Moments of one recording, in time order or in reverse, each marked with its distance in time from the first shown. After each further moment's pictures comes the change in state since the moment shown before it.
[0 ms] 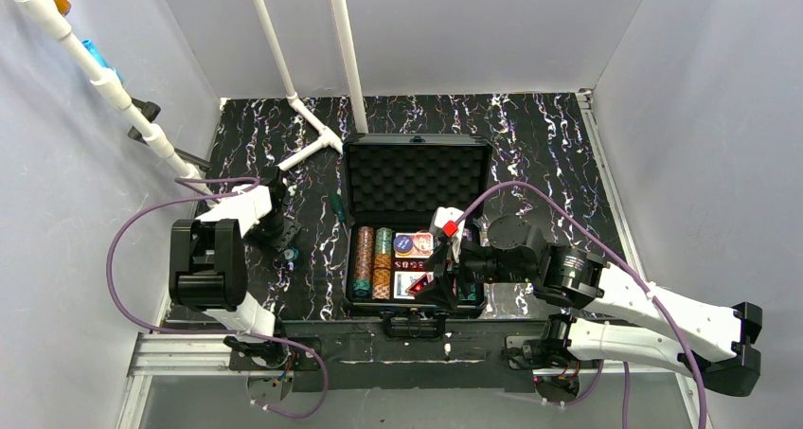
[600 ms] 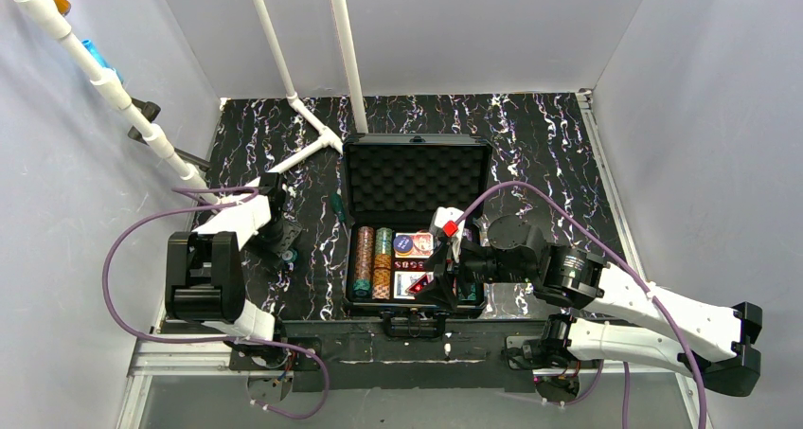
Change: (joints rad) left arm -0.013 -0.077 -0.080 0.044 -0.014 -0.023; right arm 0.000 0.000 0.000 0.000 0.000 0.000
